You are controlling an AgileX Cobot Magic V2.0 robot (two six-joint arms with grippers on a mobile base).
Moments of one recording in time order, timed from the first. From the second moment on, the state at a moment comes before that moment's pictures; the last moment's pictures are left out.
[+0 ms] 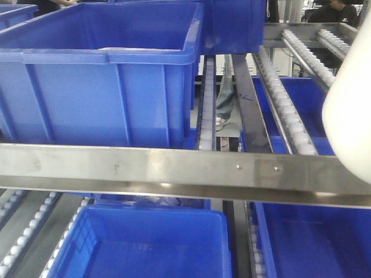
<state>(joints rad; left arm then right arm) -0.02 -0.01 0.01 -0.07 0.08 0.10 -0.05 0.83 -0.73 0.12 0.81 0.05</state>
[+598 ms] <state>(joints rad) -0.02 -0.01 0.01 -0.07 0.08 0.10 -0.05 0.83 -0.73 0.12 0.81 0.05</state>
